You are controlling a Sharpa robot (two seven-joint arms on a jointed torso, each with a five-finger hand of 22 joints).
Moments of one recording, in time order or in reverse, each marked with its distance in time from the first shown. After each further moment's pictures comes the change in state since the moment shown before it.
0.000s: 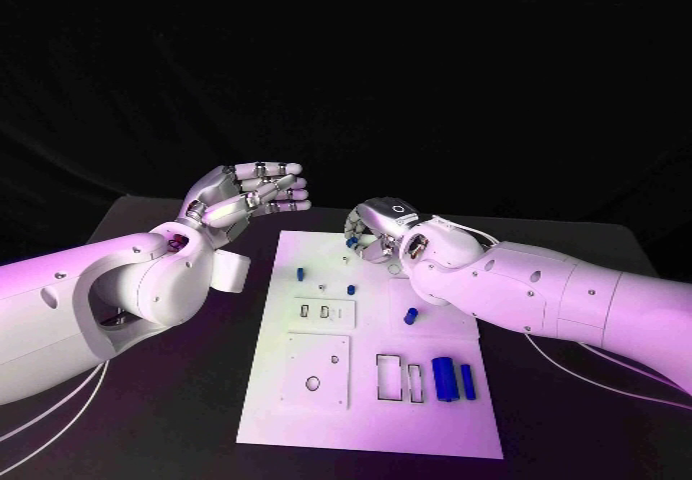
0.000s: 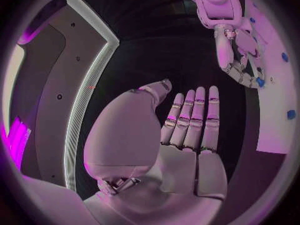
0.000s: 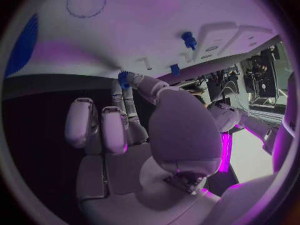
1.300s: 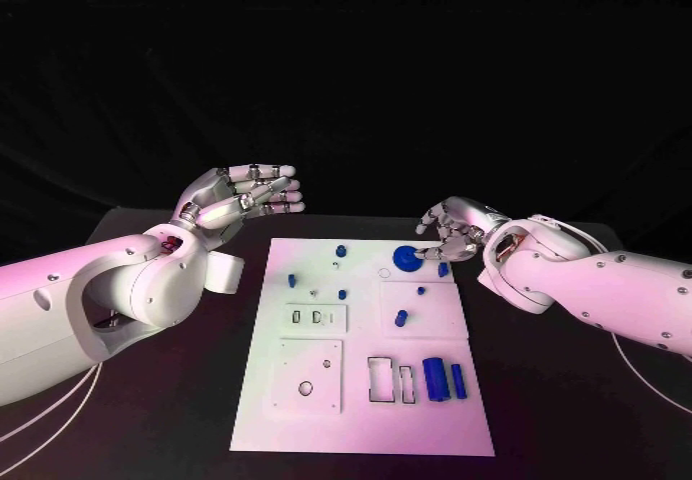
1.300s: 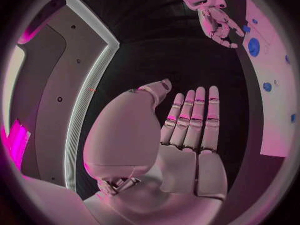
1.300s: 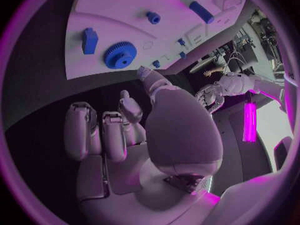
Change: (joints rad) left arm 0.001 -0.015 0.000 -0.006 0.000 0.004 -0.004; left_hand -0.004 -0.004 0.004 -0.004 0.000 0.000 0.000 0.000 -0.001 -0.004 0.004 0.000 0.000 0.000 0.000 -0.004 0.000 0.000 0.000 0.000 0.000 -0.002; right arm 0.040 -0.377 0.013 0.286 0.299 0.074 -0.094; right_hand 0.044 -0.041 -0.409 0.187 0.118 -0.205 0.015 -0.024 0.050 0.118 -0.025 1.107 1.015 -0.002 -0.005 0.145 0.190 -0.016 0.078 0.005 0.058 0.122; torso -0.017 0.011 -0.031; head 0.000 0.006
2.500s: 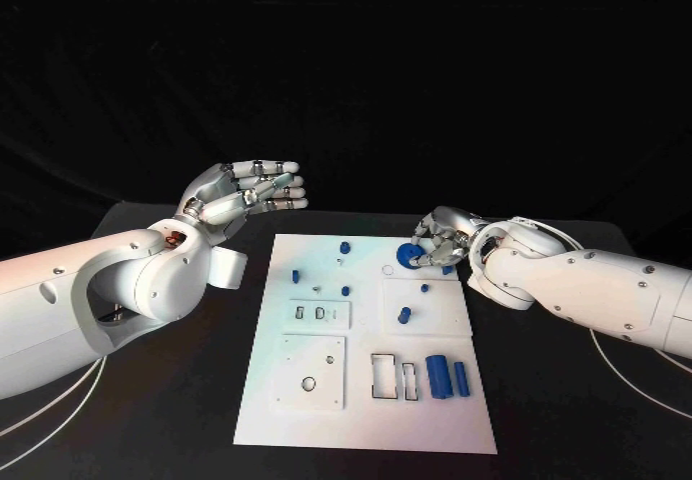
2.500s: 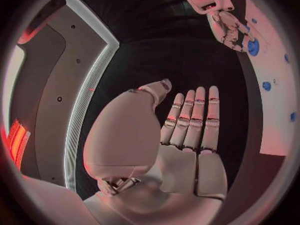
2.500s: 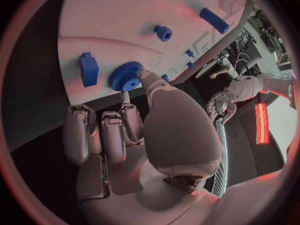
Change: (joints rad) left arm 0.000 -0.002 0.000 -0.001 0.000 0.002 -0.002; left_hand 0.000 0.000 0.000 0.000 0.000 0.000 0.000 0.000 0.000 0.000 0.000 0.000 0.000 0.000 0.000 0.000 0.000 0.000 0.000 0.000 0.000 0.000; right arm -0.022 0.103 -0.005 -0.112 0.017 0.091 -0.055; right_hand 0.025 0.014 -0.018 0.043 0.020 -0.007 0.001 0.025 0.003 0.064 0.004 0.149 0.138 0.000 0.007 0.017 0.000 -0.015 0.021 0.007 0.027 0.000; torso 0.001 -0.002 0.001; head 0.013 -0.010
